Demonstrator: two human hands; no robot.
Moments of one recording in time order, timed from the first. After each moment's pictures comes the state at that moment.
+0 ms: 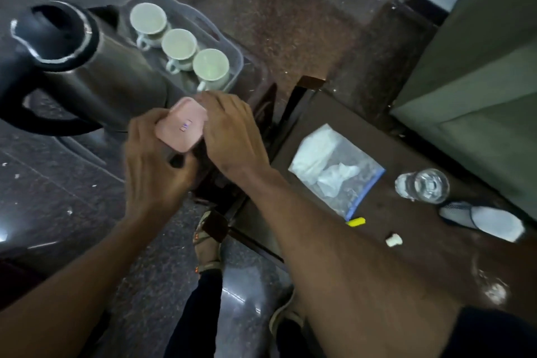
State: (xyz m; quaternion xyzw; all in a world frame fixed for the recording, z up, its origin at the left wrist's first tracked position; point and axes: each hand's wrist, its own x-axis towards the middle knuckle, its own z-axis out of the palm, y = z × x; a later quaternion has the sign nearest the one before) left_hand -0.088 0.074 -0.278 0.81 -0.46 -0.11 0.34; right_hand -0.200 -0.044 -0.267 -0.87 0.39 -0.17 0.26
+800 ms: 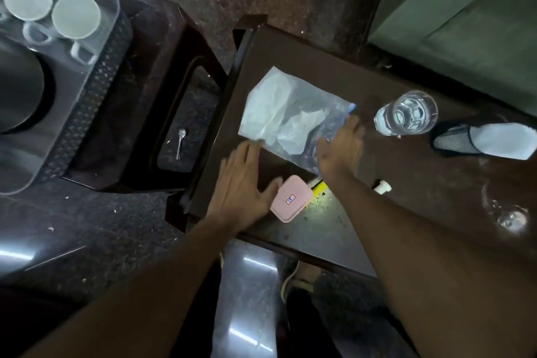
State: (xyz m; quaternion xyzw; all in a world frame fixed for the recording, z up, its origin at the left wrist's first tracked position) left_hand -0.308 0.050 -0.386 0.69 -0.64 -0.32 0.15; right_hand -0.482 -0.055 -0.385 -0.52 0.82 -0.05 0.26
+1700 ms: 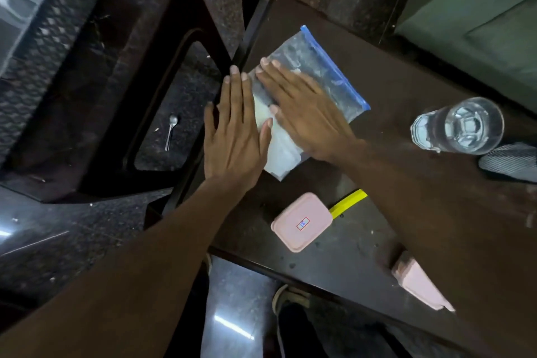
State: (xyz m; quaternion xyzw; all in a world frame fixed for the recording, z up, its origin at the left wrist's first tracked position) left_hand -0.293 -0.024 -0.459 0.78 -0.61 -0.12 0.02; right_hand -0.440 -0.125 -0.457 -0.93 0.35 0.03 0.10
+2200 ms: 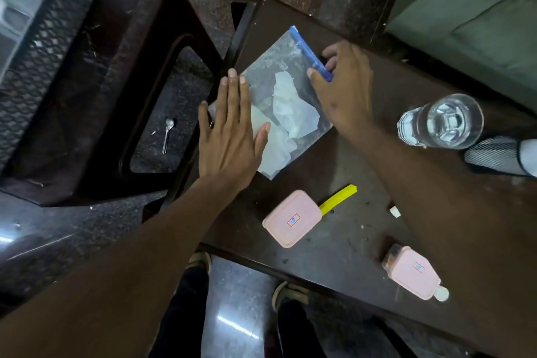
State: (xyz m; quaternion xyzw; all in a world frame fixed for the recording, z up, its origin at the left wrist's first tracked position) left_hand -0.295 -0.027 -0.449 0.75 -0.65 -0.12 0.00; right_hand -0.466 -0.163 -0.420 -0.70 0.67 -0.12 0.21
